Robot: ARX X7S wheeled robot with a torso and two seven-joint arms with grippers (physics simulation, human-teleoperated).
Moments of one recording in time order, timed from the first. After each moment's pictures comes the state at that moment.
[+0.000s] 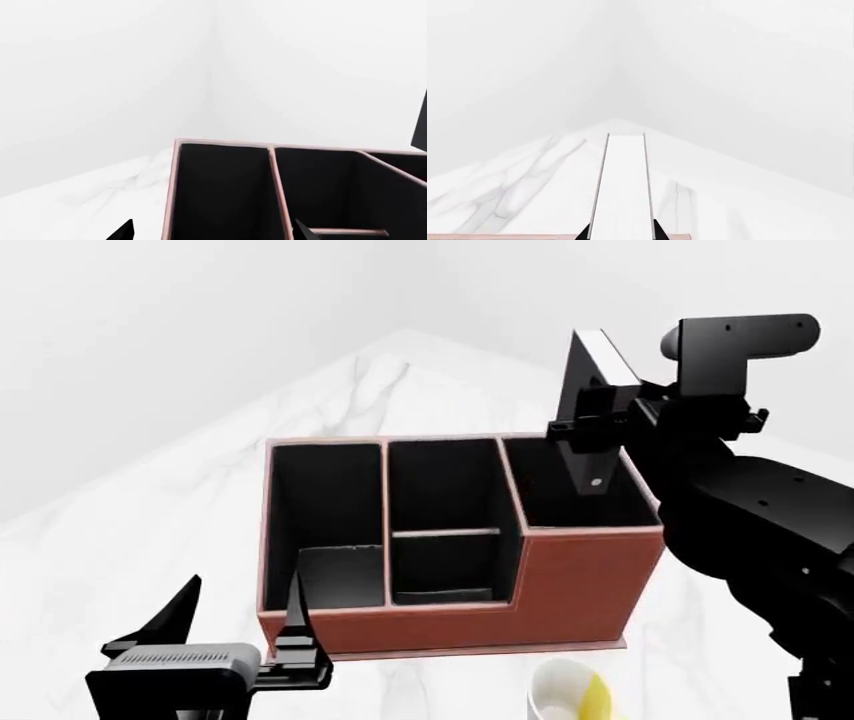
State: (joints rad) left arm 0.14 -0.41 0.24 0.62 -0.40 -0.18 -0.44; right arm 0.95 0.53 -0.30 -0.20 0.95 0.94 0.56
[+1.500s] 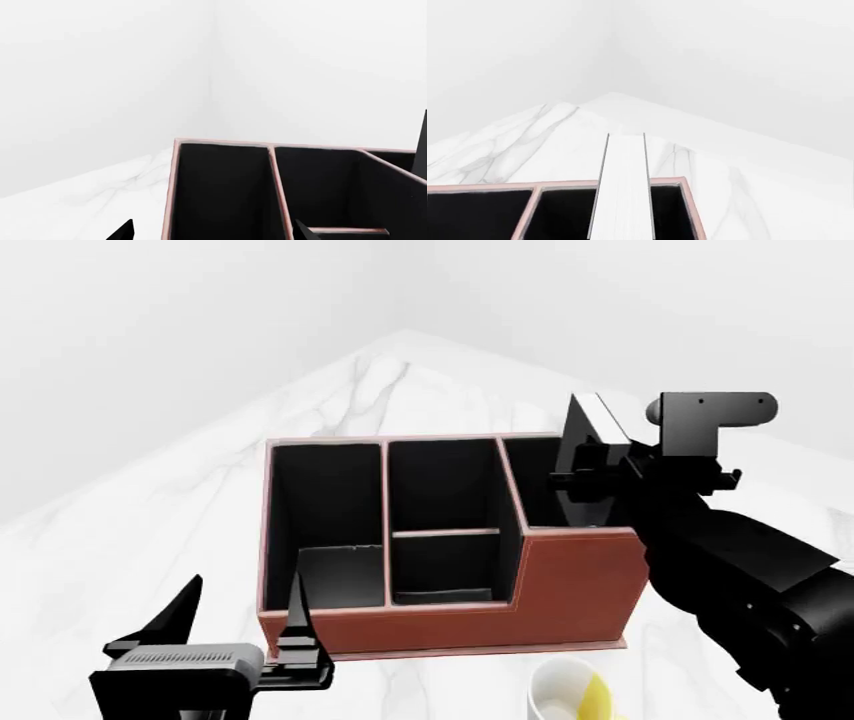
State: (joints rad) left arm 0.13 -0.42 0.26 0.62 -0.39 -0.17 -0.46; right arm 0.79 0.53 -0.34 -0.08 0.87 0.77 0.47
